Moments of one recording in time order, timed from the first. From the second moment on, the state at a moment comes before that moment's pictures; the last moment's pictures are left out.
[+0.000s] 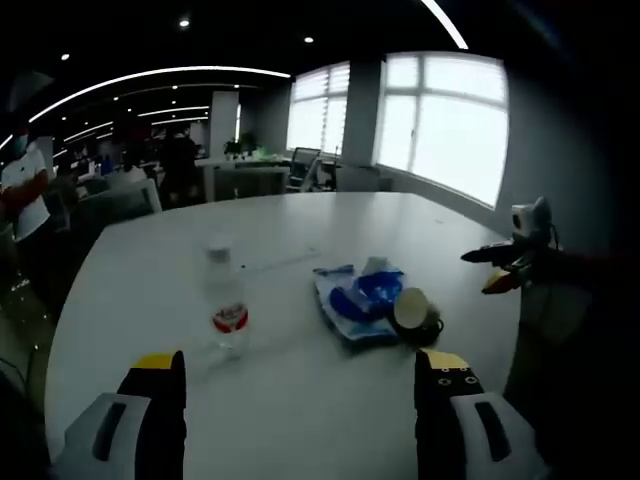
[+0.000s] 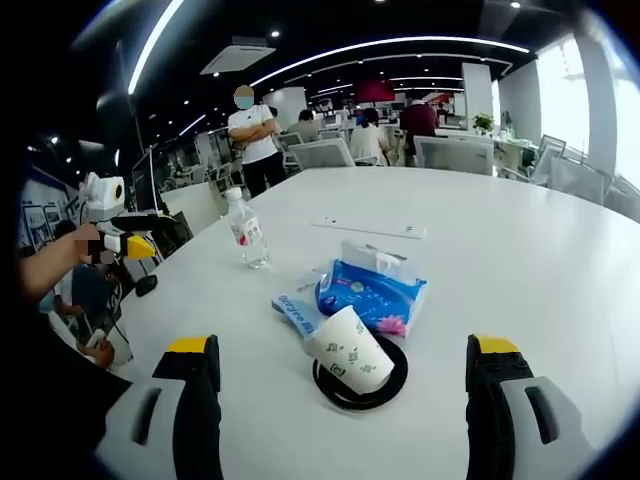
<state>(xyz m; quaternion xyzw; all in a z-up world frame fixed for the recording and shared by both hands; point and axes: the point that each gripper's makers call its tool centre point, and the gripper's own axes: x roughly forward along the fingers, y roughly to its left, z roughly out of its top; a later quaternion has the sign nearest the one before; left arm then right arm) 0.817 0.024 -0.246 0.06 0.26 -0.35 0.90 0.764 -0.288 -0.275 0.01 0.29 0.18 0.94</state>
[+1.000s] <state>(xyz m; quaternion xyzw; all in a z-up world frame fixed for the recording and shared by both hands) 0.796 0.012 -0.258 0.06 0.27 -0.37 0.89 0.758 -0.280 -0.271 0.00 0.31 0.19 0.93</state>
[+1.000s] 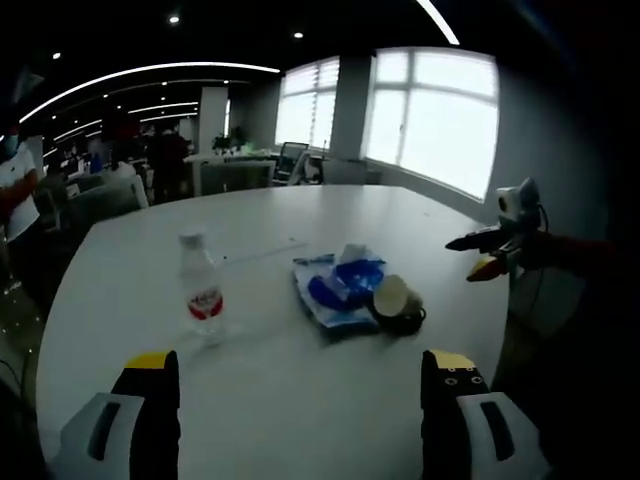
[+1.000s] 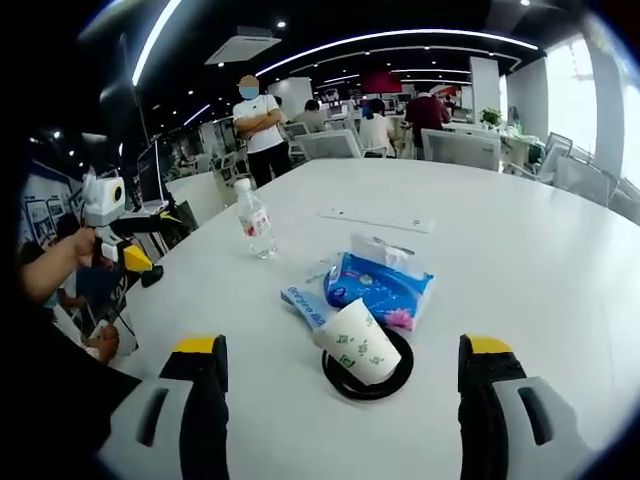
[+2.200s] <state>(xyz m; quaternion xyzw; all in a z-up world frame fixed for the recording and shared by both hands) 0.789 0.013 -0.261 0.05 0.27 -0.38 0.89 0.791 -0.245 -0.324 -0.17 0.39 0.31 0.85</state>
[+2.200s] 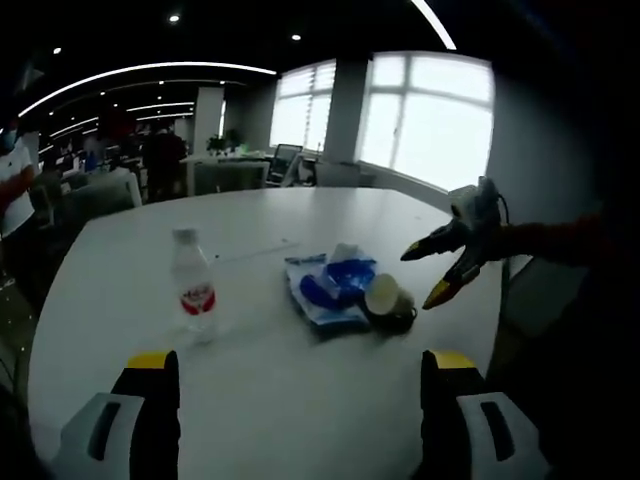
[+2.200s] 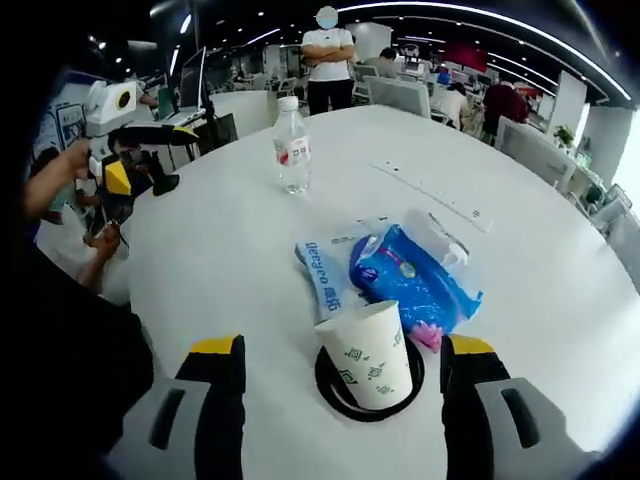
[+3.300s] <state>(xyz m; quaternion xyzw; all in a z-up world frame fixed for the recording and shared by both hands) 0.783 0.024 -0.264 0.04 0.28 -0.38 0.88 0.819 -0.232 -0.359 -0.25 0.41 0.35 0.80</state>
